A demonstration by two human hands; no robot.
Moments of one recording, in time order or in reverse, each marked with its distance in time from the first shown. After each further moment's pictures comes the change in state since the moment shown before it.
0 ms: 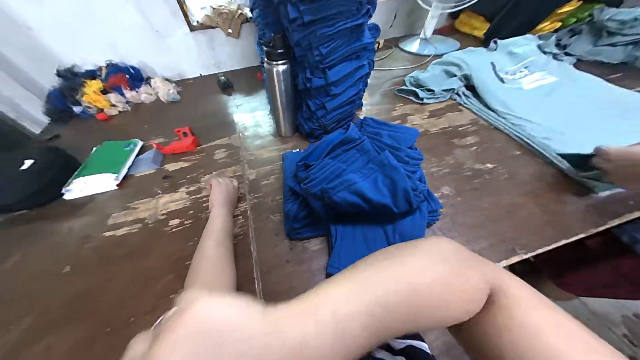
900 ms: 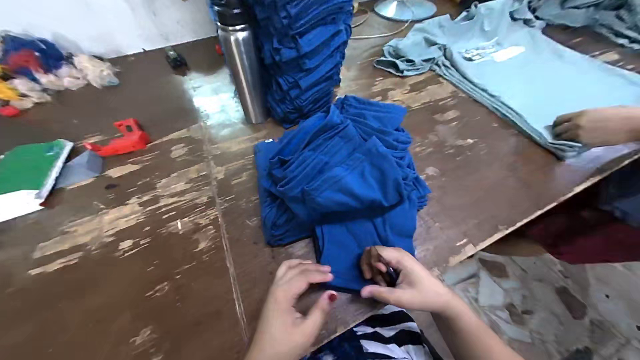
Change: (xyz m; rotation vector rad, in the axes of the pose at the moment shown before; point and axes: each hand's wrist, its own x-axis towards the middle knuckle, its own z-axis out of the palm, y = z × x) left_hand -0.203 0.091 0.036 -1.543 0.325 0.762; right_hand -0.258 0.125 0.101 0.684 0.562 0.556
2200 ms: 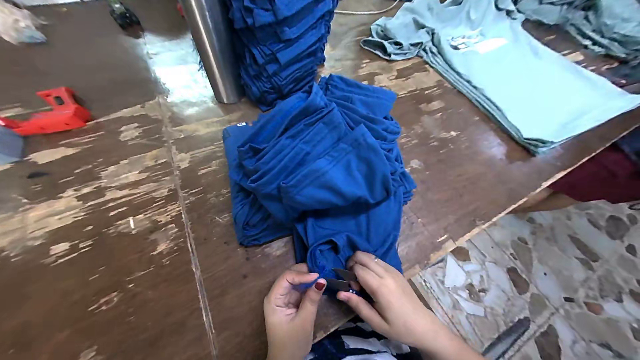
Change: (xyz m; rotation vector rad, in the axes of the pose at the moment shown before) left_hand -0.002 -0.003 0.072 -0.700 0.390 -0.108; right_hand -0.016 -0.020 0.024 -0.633 0.091 0.030
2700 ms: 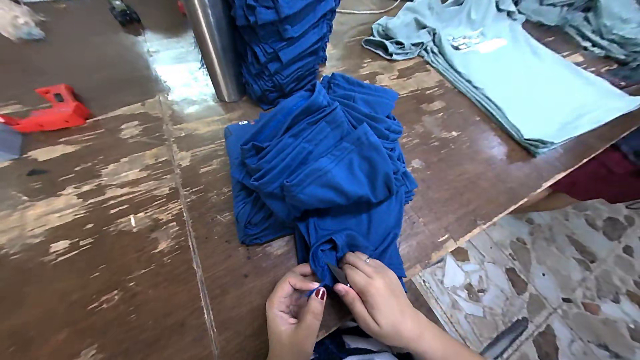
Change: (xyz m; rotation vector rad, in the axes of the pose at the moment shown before) left_hand -0.004 0.000 -0.009 0.013 -0.097 0.028; right_hand 0.011 -0.013 0.011 -0.081 0.032 0.006
